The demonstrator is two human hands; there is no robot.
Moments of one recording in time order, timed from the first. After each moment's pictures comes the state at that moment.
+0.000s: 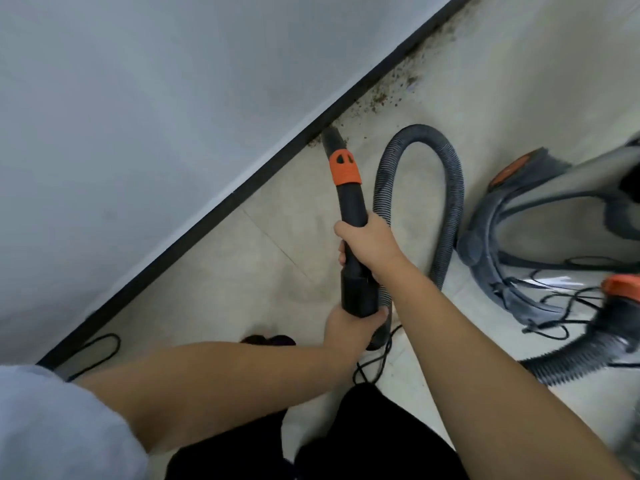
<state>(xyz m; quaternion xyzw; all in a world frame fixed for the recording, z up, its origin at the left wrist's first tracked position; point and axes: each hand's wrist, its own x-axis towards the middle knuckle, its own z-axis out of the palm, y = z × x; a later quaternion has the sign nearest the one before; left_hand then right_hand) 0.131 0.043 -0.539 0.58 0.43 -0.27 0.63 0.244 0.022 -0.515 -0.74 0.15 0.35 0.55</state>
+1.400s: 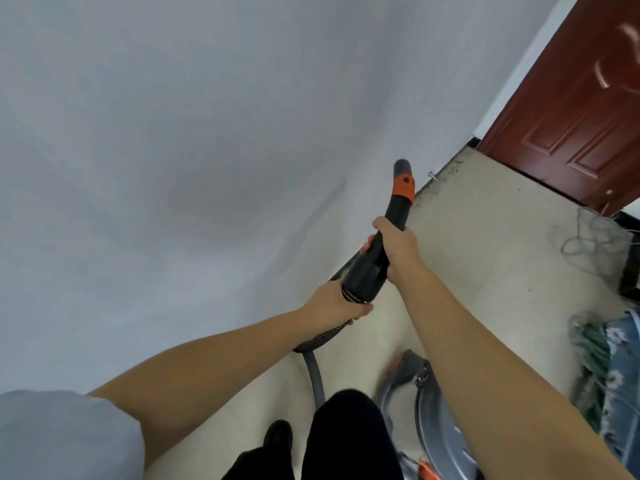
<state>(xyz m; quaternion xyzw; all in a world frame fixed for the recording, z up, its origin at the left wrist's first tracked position) 0.456 0.050 -0.008 0.78 0.06 -0.22 0.58 0.541 -0.050 0.034 -0.62 0.25 0.14 0.73</state>
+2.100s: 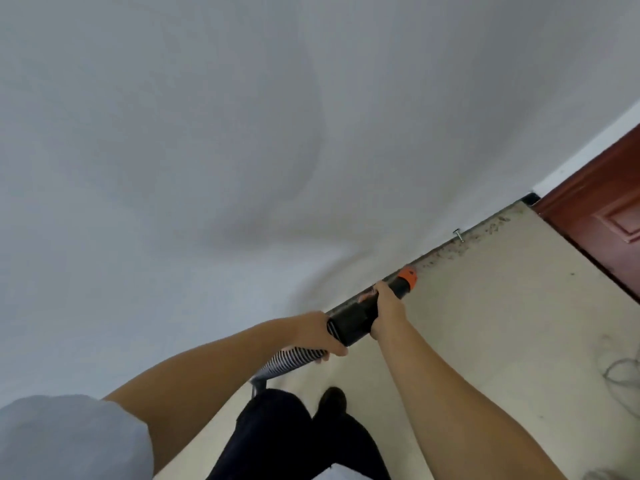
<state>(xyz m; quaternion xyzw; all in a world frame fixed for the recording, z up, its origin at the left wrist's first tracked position) 0.804 -0.050 -0.062 0.77 0.11 -0.40 0.49 0.879 -0.166 -0.051 -0.58 0.41 0.25 0.66</state>
